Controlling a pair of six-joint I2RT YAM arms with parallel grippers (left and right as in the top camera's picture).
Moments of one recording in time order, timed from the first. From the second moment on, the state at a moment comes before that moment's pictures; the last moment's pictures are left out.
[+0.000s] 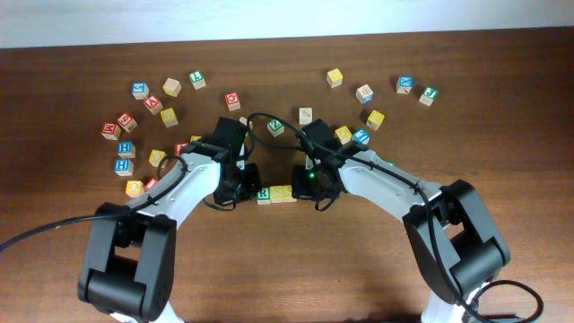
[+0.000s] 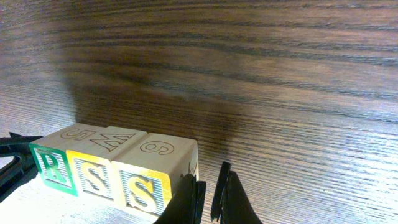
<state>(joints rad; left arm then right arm) -0.32 1.83 1.11 -0.69 0.22 -0.50 0.54 1.91 1.19 -0.56 -0.27 0.60</state>
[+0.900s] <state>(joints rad) -0.32 1.83 1.11 -0.69 0.18 -0.50 0.54 1.91 1.19 -0.58 -0.27 0.60</state>
